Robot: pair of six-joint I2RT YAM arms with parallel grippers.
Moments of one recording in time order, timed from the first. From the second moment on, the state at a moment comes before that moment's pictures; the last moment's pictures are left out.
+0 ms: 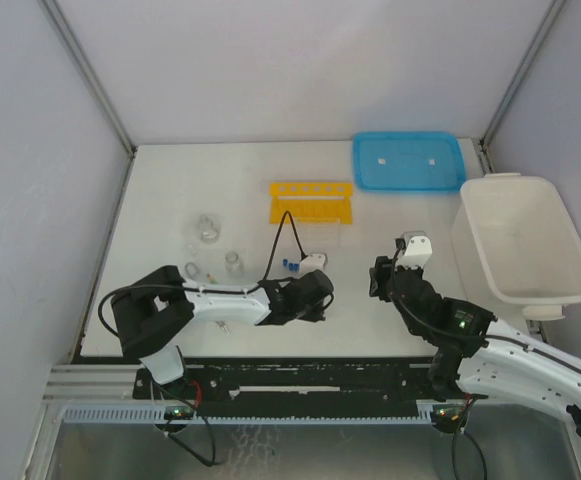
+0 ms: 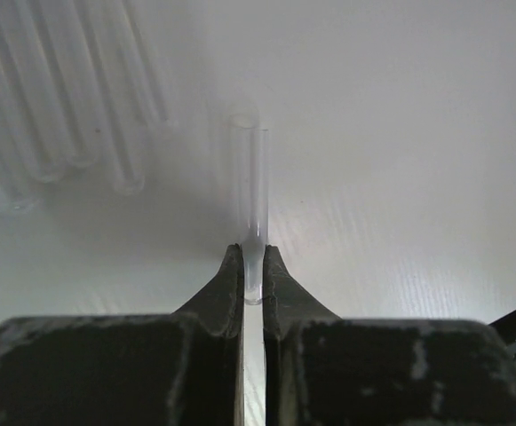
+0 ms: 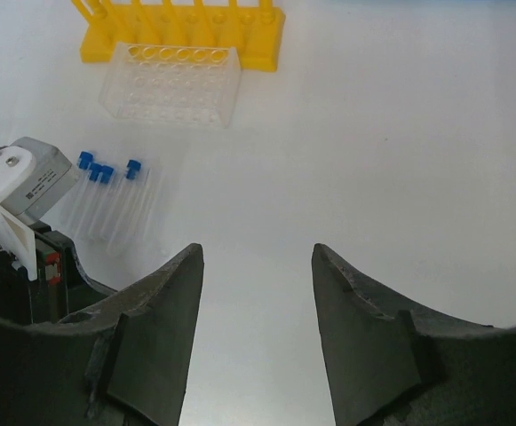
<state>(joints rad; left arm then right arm) -1.14 1.67 0.86 -0.12 -0.27 -0.85 1.02 0.67 0.60 -0.50 0.76 0.53</state>
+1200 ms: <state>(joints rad) -1.20 1.48 0.96 -0.26 -0.62 -0.24 0.97 0.62 0.60 -0.54 0.75 0.56</state>
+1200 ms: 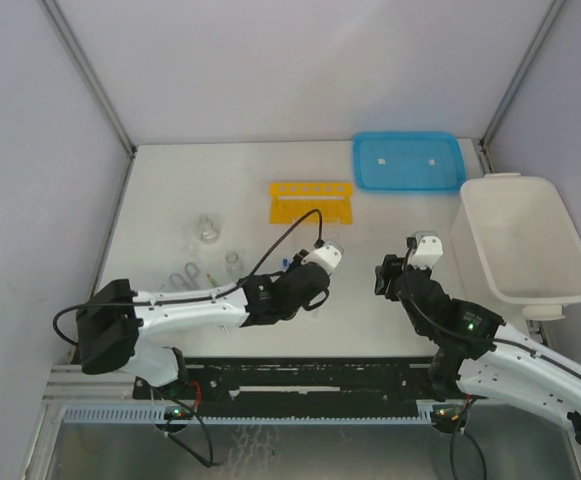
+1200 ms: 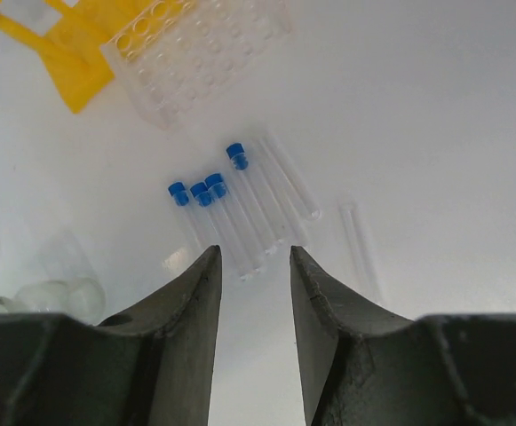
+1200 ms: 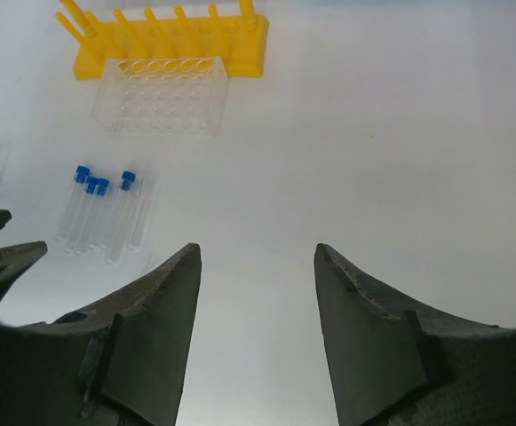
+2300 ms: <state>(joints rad) -1.20 1.74 0.89 0.08 -0.28 0.18 0.89 0.49 0.60 -0.57 0.72 0.58</state>
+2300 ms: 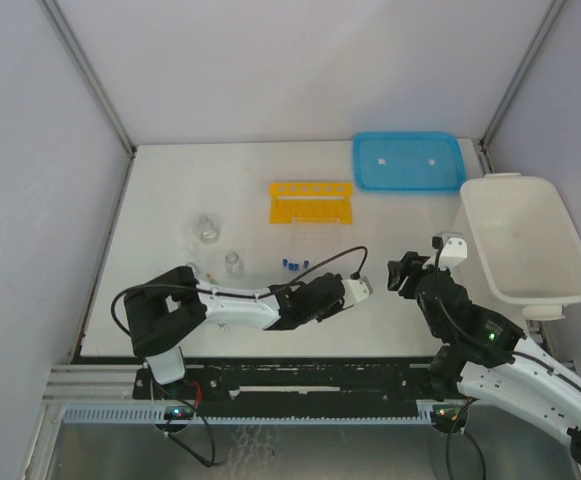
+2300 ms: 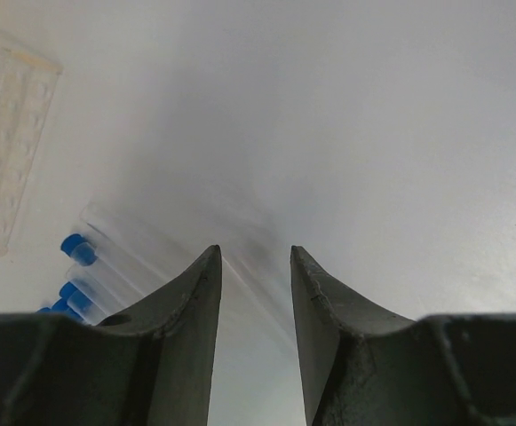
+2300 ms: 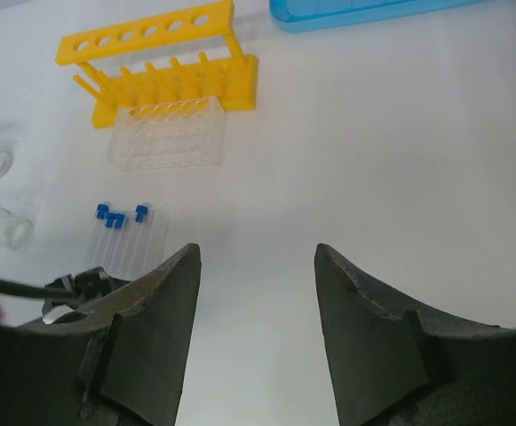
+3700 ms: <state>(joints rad) -1.07 1.76 0.98 -0.01 -0.09 -0.23 0.89 0.53 0.60 -0.58 0.72 0.58</state>
